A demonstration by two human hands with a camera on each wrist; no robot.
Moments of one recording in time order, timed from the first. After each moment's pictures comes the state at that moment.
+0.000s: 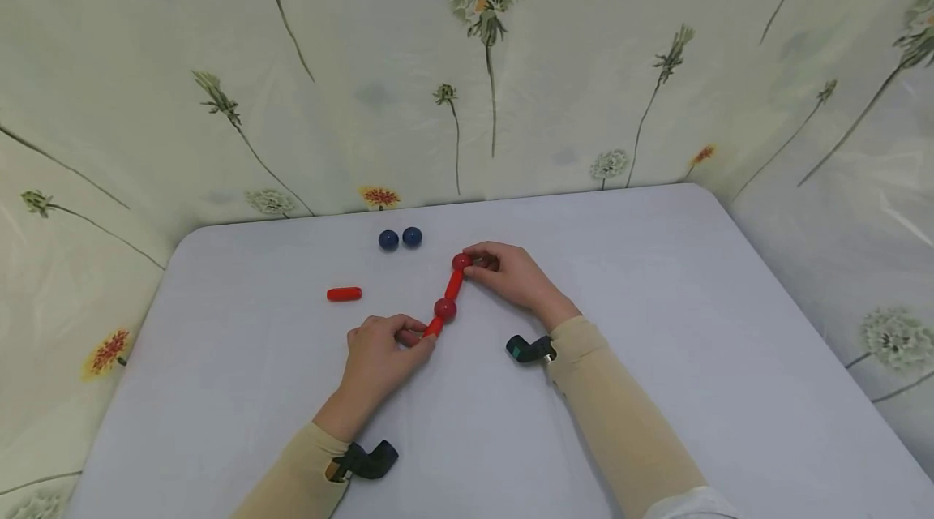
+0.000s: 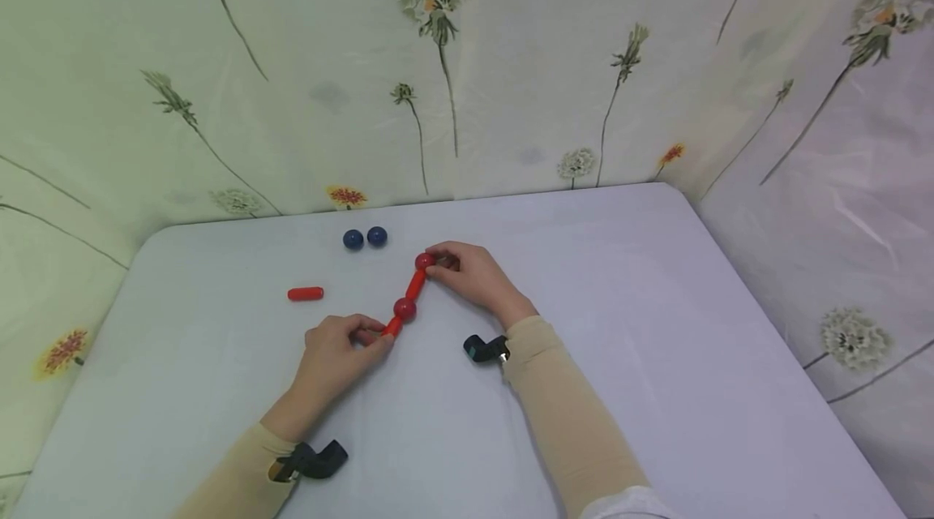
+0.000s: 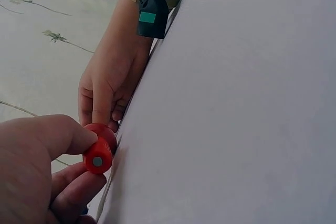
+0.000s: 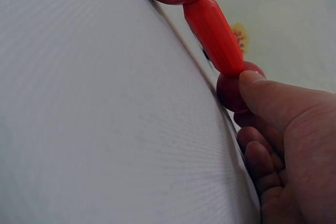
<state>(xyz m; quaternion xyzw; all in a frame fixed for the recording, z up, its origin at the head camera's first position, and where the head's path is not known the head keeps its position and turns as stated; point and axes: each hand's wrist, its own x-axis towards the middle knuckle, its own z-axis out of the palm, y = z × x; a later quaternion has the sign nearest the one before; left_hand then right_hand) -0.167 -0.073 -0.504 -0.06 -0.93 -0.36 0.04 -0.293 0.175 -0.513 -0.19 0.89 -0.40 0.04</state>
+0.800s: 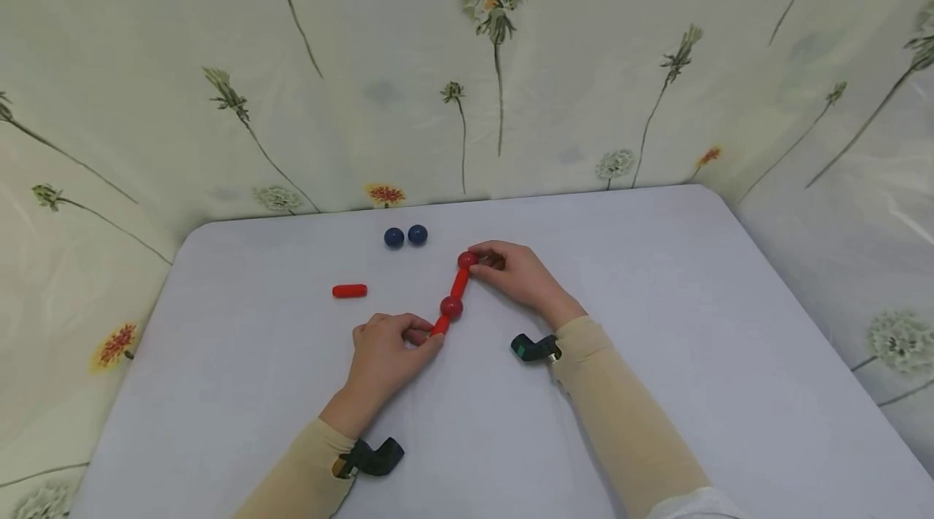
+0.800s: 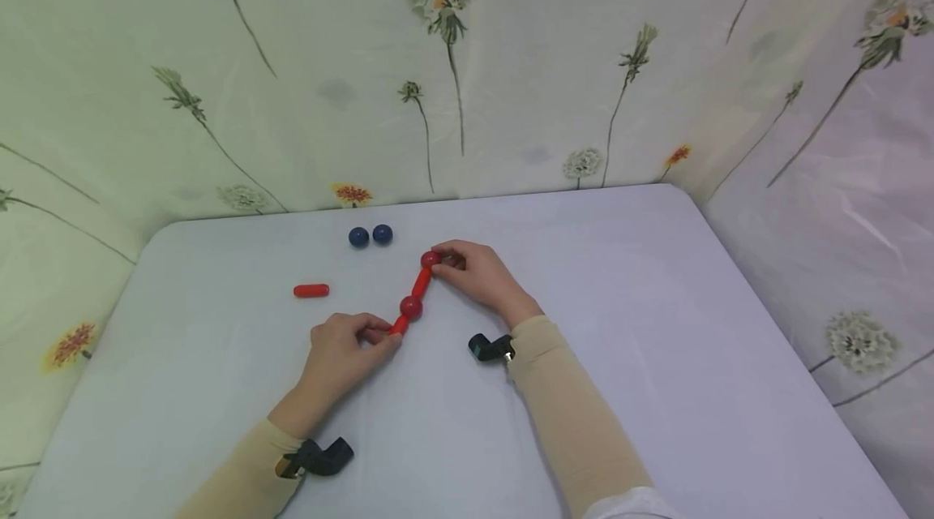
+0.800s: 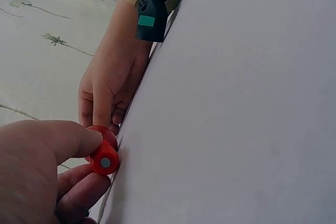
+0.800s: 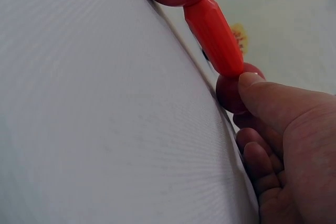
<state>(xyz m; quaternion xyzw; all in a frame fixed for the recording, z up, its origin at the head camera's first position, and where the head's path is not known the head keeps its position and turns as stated) -0.167 -0.073 -0.507 -0.08 -0.94 -0.34 0.06 -0.292 0.175 -0.512 -0.18 0.90 -0.40 0.04</state>
